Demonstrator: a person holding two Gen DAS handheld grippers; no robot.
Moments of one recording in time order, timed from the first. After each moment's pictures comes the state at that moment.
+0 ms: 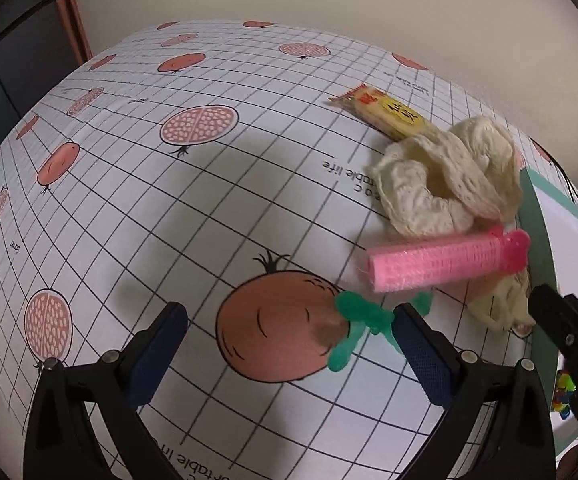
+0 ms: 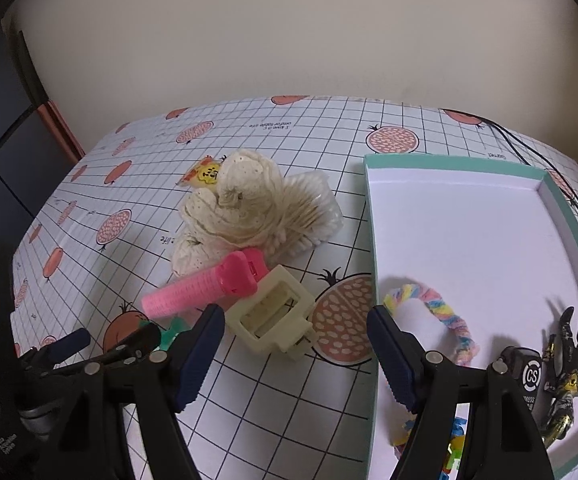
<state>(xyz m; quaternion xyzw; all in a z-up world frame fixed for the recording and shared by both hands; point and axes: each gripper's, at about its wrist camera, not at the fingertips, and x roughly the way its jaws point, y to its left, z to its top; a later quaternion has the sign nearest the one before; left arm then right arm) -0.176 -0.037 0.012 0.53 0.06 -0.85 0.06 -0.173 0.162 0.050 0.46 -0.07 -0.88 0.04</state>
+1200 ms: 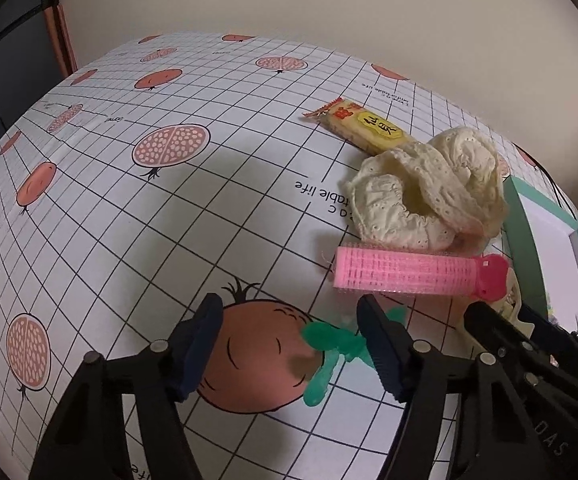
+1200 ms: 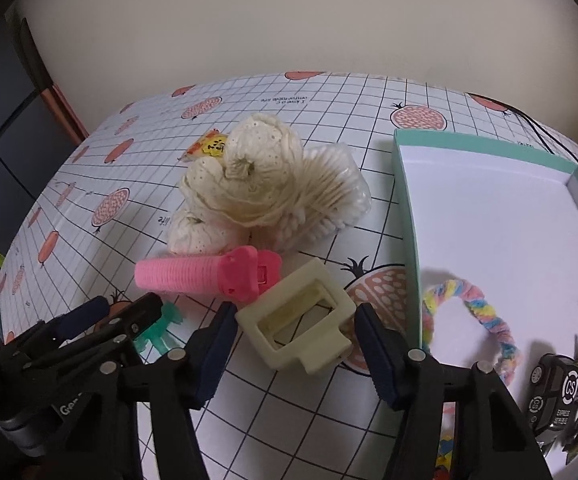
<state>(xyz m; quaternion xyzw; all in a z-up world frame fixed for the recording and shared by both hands) -0.185 -0.026 0.009 0.50 0.06 -0.86 0.02 -0.189 0.149 0.025 0.48 -0.07 -0.87 0.06</state>
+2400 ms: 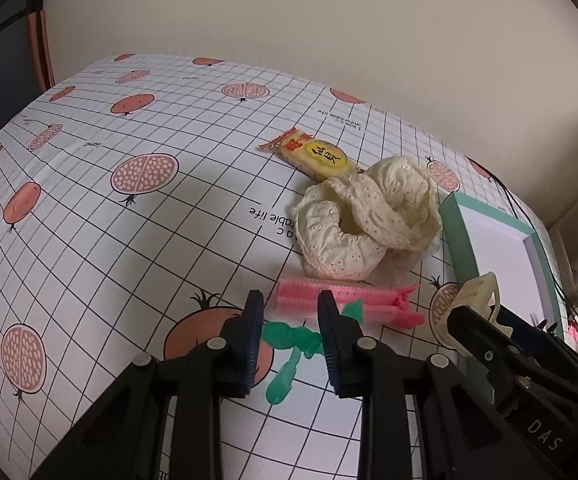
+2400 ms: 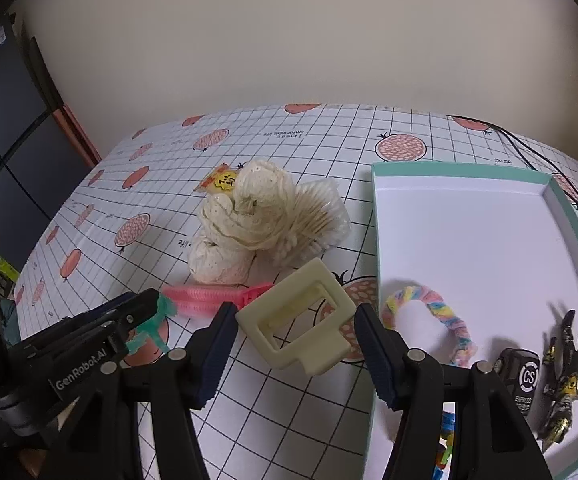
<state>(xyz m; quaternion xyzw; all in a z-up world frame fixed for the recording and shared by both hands) -0.176 -0.020 0.046 0.47 0.09 -0.88 -0.04 -0.163 0.168 0.061 0.45 -0.08 -0.89 0.06</state>
